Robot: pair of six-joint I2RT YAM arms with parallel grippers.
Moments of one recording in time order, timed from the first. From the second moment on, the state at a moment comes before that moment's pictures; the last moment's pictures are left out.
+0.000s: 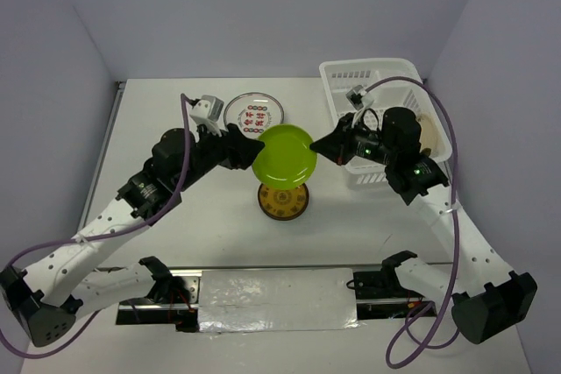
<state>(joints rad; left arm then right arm) -0.70 0.96 1.00 -0.15 -0.03 -0.45 0.36 0.99 1.02 -0.25 -0.58 0.26</state>
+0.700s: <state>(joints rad) -0.67 1.25 0.91 -0.26 0.01 -0.57 0.35 0.94 1.01 -0.43 0.04 0.17</state>
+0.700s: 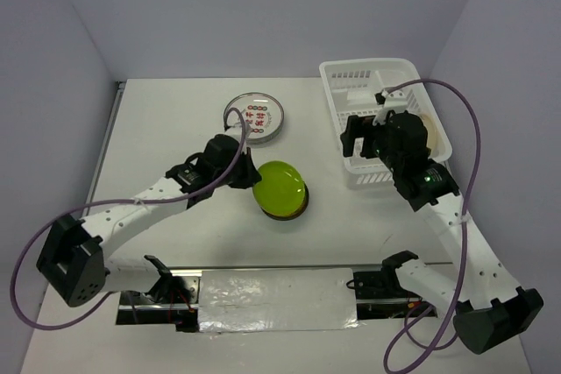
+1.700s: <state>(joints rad) -0.79 1.03 0.98 -0.67 -0.15 -0.47 0.02 1.40 1.15 -0.33 0.59 -0.28</state>
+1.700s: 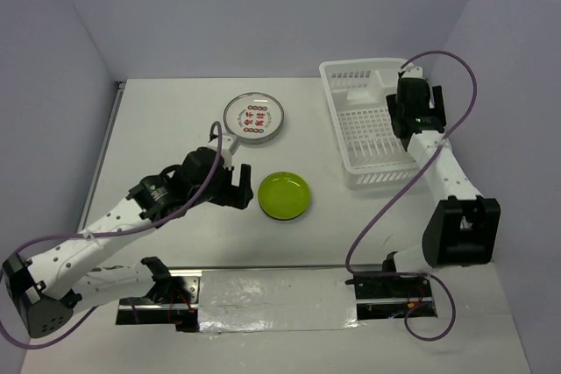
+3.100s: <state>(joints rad) -0.79 1.05 0.93 -0.80 -0.25 -0.40 -0.07 1.66 1.26 -0.25 0.55 -0.62</state>
